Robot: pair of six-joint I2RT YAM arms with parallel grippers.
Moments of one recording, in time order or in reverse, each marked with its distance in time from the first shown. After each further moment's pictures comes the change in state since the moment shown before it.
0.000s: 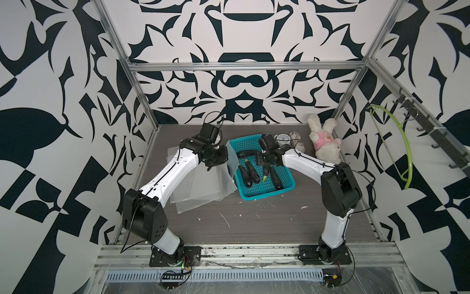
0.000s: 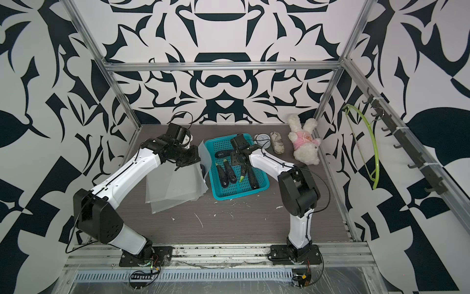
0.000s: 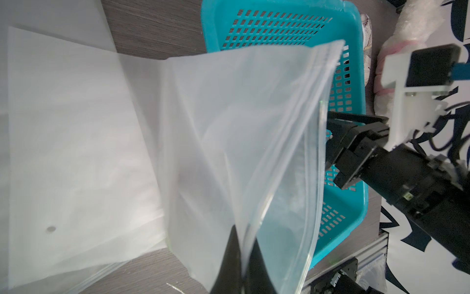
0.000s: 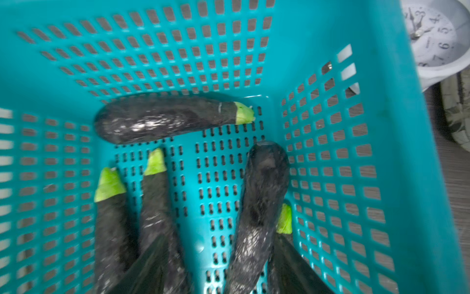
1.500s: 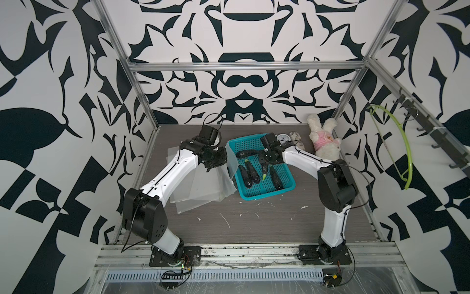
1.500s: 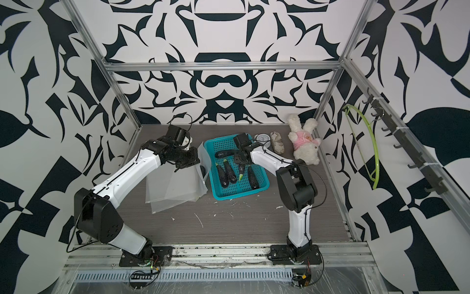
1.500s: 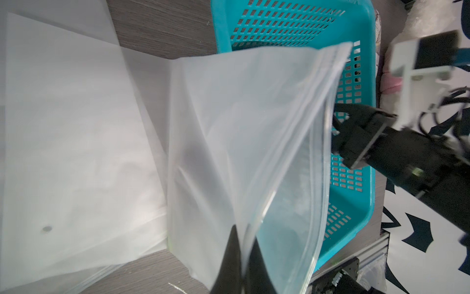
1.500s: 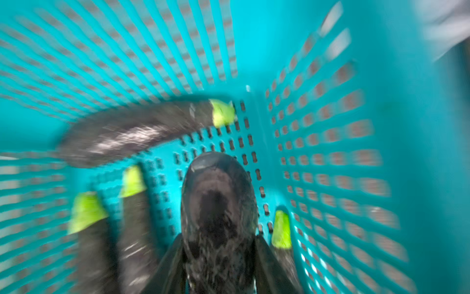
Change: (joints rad) left arm 0.016 0.000 -0.032 0.014 0.014 -0.001; right arm -0.045 -0.010 0.000 0.018 -0.065 0.092
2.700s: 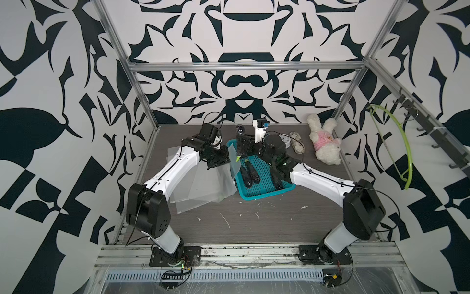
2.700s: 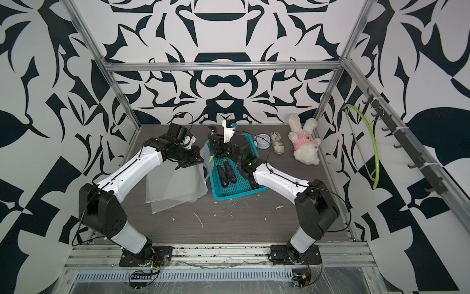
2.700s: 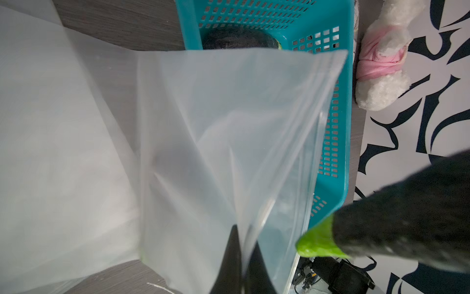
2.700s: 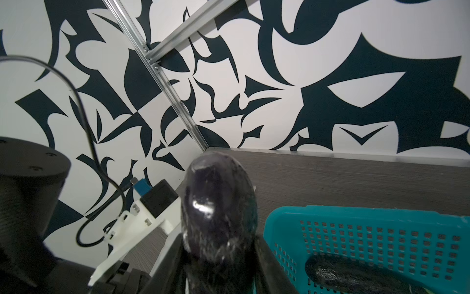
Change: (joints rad) left arm 0.016 0.051 0.037 0.002 0.142 -0.001; right arm 0.195 -0.258 -0.261 0.883 -0.142 -0.026
